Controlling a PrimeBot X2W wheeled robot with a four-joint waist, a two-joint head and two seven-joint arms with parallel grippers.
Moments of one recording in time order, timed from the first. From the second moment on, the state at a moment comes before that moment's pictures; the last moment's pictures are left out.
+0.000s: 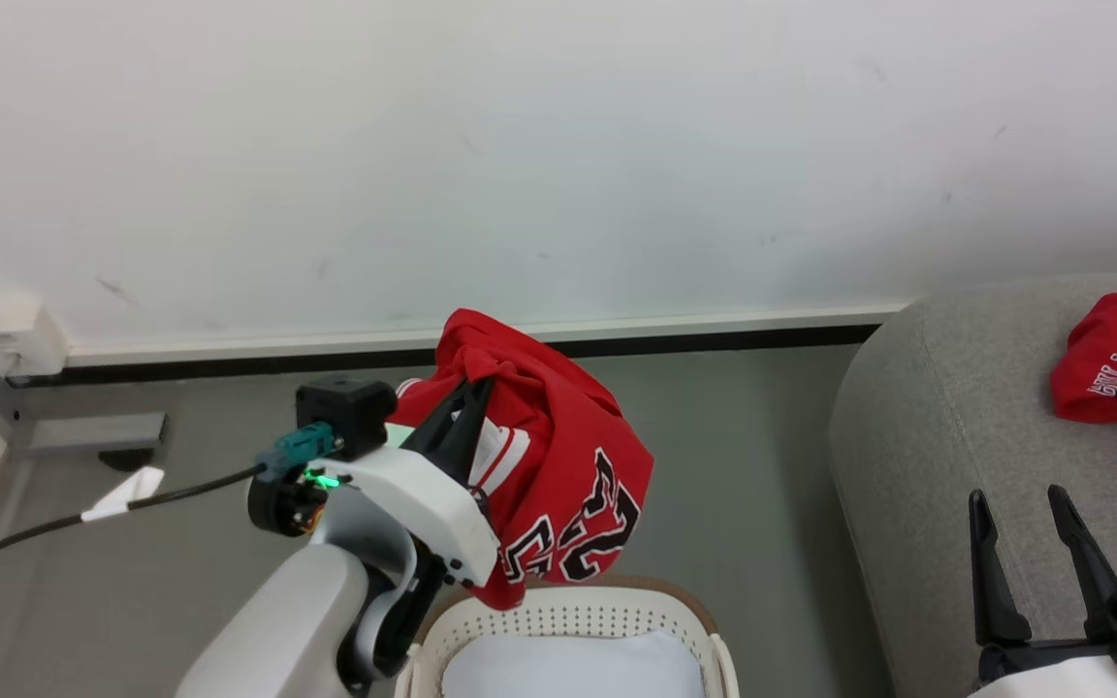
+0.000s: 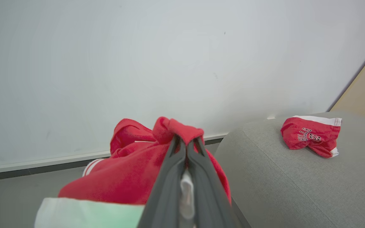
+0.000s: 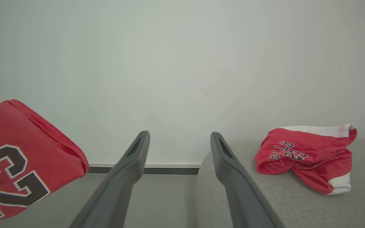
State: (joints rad) left arm -0.52 0.23 -0.58 0.29 -0.62 0.08 -0.04; right arm -0.09 -0.06 -0.05 0.21 0.15 0.13 -0.26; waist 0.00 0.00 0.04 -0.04
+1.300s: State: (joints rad) left arm -0.44 0.30 -0.61 -0.05 -0.62 0.18 0.09; right arm -0.19 -0.28 0.48 0.20 0.35 0.13 -0.21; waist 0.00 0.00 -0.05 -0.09
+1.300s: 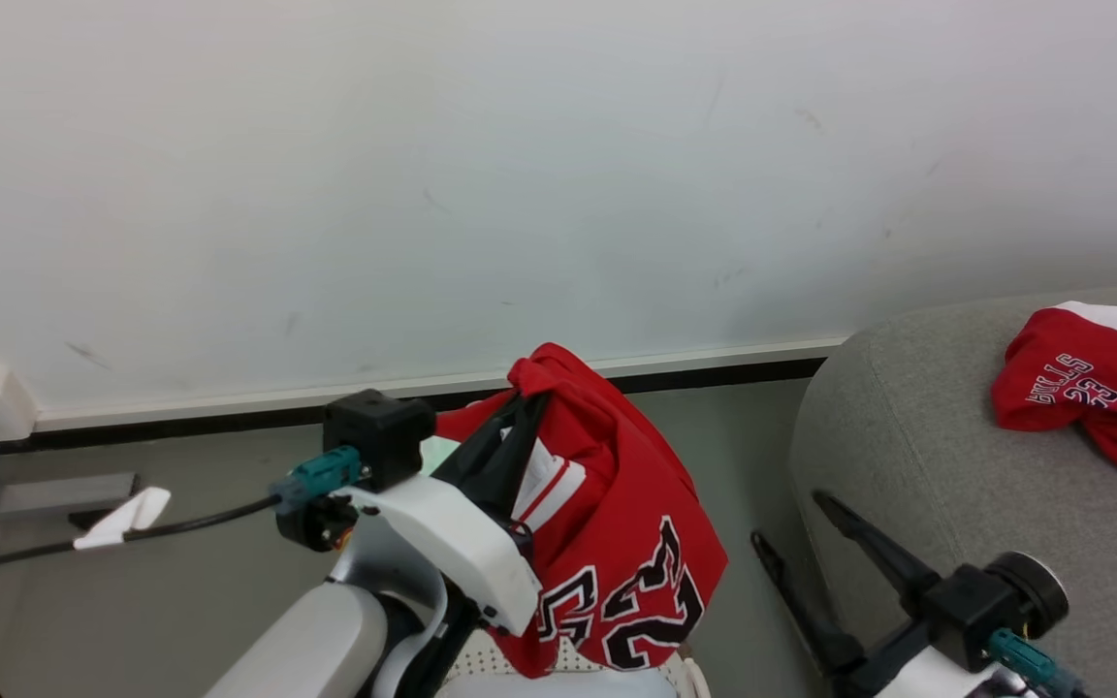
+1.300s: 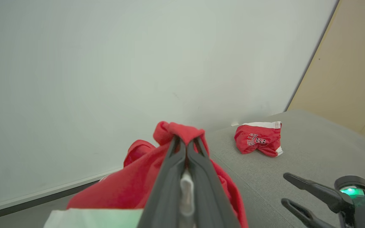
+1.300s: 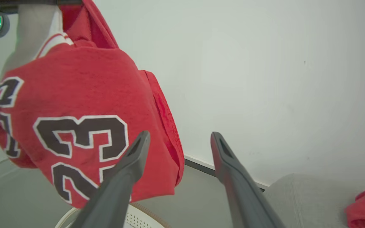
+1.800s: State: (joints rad) left arm -0.48 0.24 -0.70 -0.04 -0.62 0.13 0.11; right arm -0.64 -0.37 1.03 0.29 0.62 0.13 -0.17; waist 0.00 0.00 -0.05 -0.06
